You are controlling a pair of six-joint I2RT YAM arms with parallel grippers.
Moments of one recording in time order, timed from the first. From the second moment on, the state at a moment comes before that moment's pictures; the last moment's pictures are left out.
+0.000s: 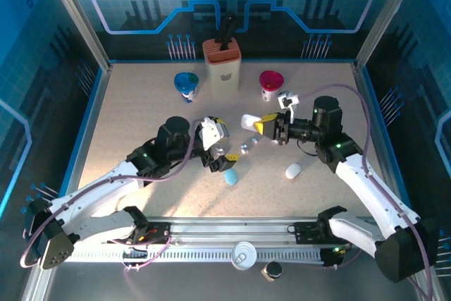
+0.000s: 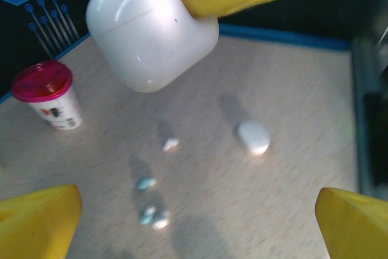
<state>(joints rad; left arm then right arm) -0.73 1.05 0.79 -0.06 0.37 0.14 0.32 1.02 0.84 -0.11 -0.90 0.29</state>
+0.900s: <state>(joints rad) -0.69 1.16 0.80 0.45 0.62 -0.37 0.31 1.16 1.11 -0.23 -1.28 0.04</state>
